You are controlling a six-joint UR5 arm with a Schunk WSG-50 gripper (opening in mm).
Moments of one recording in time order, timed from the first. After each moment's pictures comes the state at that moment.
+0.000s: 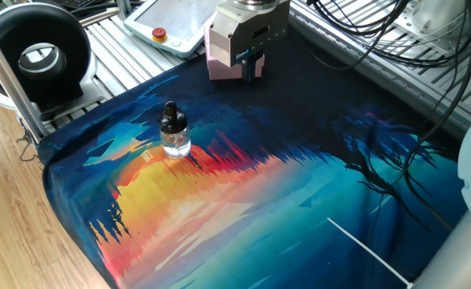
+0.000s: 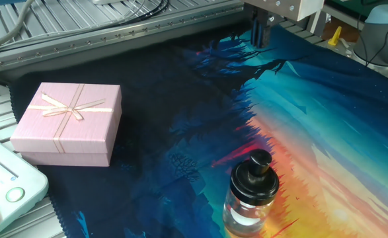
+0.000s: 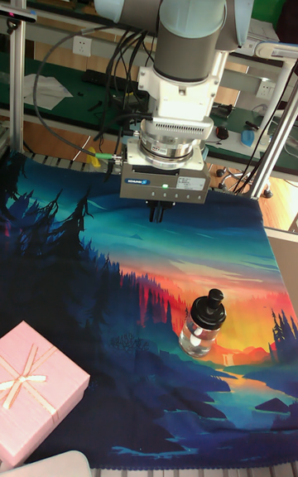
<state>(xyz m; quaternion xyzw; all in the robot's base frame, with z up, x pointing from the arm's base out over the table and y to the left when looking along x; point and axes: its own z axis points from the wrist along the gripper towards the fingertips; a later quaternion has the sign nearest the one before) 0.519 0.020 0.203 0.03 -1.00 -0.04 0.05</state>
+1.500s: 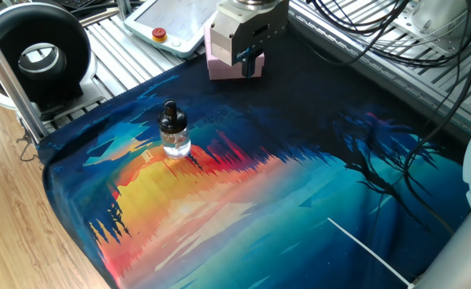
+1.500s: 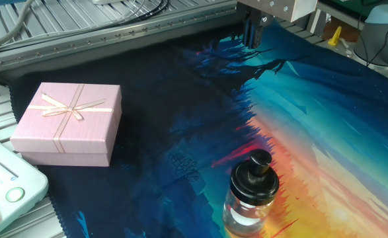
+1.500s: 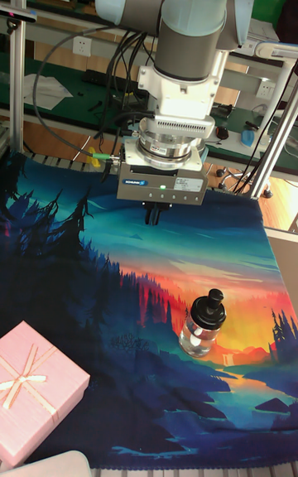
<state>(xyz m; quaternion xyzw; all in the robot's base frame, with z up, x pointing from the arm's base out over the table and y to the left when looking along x) 0.526 0.013 0.202 0.05 -1.00 -0.02 0.03</state>
